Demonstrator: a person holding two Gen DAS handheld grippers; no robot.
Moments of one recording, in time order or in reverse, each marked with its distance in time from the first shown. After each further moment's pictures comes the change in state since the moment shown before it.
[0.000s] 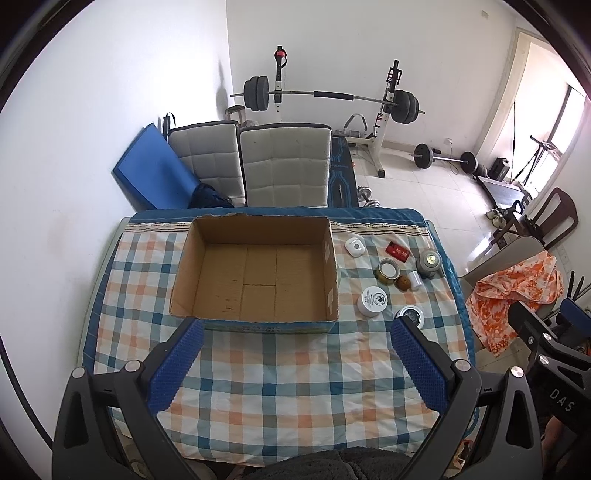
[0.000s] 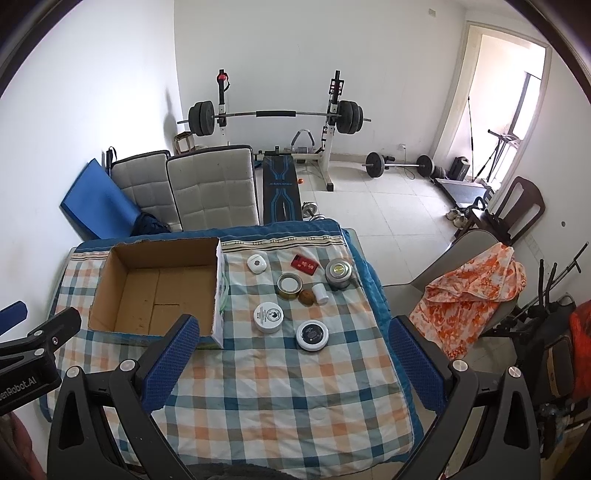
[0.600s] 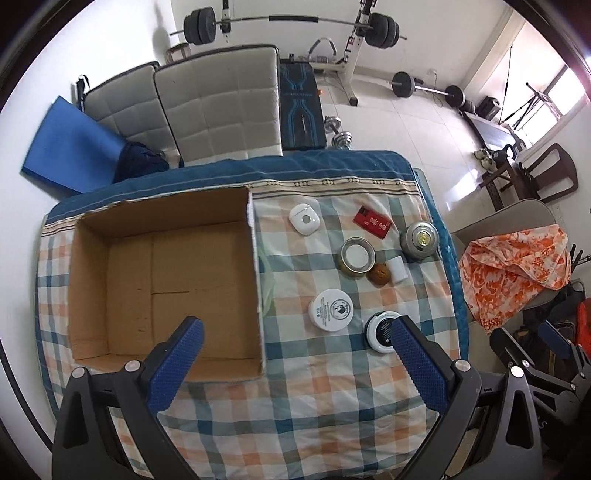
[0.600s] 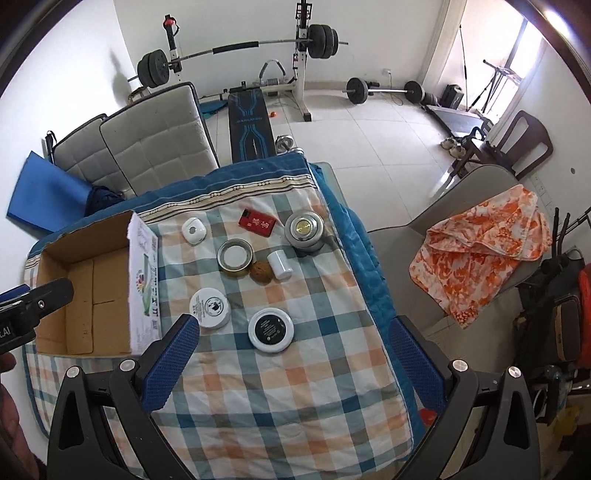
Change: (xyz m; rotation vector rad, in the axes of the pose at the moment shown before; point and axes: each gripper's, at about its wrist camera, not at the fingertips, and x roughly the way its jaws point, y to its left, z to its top) left arm 0.237 -0.099 0.092 0.097 0.320 -0.046; right arm 0.244 -0.101 0.044 0.123 0.305 -0.033
